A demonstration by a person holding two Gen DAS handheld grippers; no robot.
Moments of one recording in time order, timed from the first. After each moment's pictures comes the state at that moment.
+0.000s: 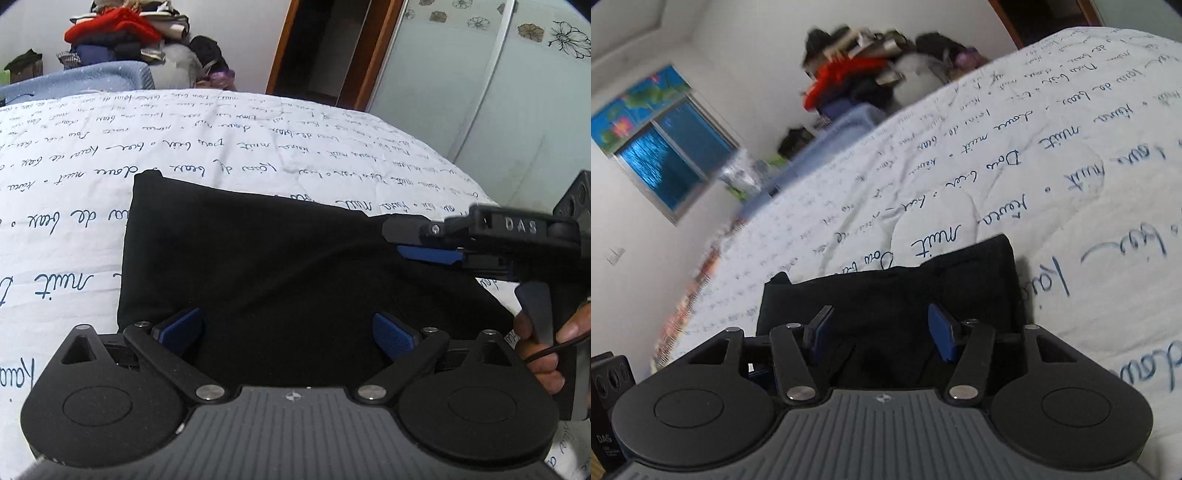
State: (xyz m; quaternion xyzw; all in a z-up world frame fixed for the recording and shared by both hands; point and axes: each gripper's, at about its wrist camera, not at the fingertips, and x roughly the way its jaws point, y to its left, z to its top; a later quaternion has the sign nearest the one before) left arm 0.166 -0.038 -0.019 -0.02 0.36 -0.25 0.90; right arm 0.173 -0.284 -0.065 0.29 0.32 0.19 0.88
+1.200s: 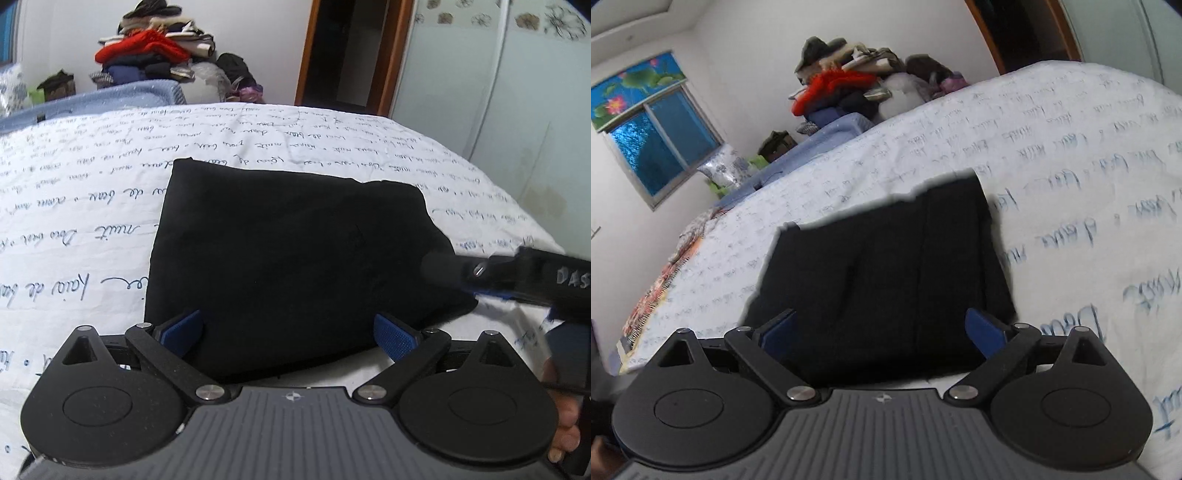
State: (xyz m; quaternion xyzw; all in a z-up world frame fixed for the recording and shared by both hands) left arm 0.075 -0.041 -0.005 0.02 0.34 -0.18 0.92; right arm 0.066 -0.258 -0.058 0.24 0.30 0.13 0.91
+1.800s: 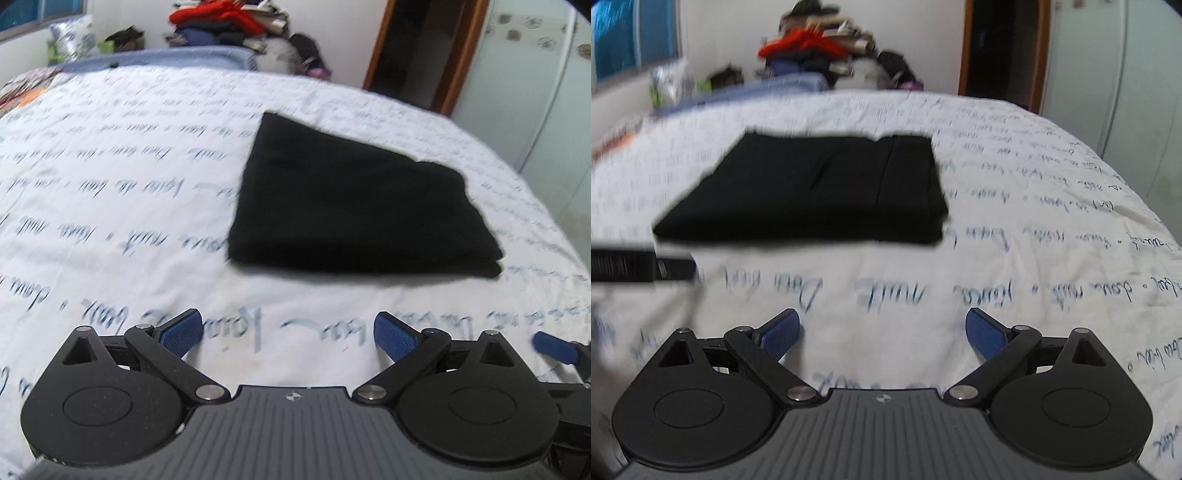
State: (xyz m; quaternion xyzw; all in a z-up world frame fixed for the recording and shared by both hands) left arm 0.022 -0.003 -0.011 -0.04 0.40 -0.08 0.91; right arm -0.026 -0.194 -0.065 0.01 0.35 -0.01 0.94
